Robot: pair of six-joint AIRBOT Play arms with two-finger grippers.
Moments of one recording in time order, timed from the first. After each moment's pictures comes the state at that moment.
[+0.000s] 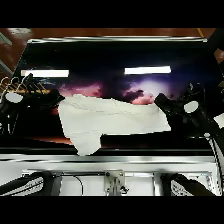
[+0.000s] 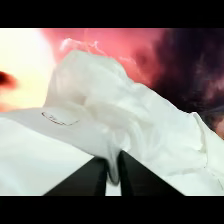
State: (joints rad) left arm 0.09 -1.27 0.92 0.76 -0.73 -1.35; right arm -0.03 -1.20 0.78 -0.95 0.57 1.67
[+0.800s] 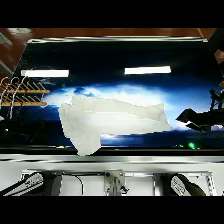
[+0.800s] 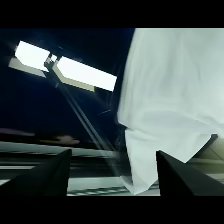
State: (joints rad) left arm 0.50 -1.19 0.67 0.97 -1.29 -1.38; right arm -0.46 -1.06 0.90 -1.16 1.33 1.40
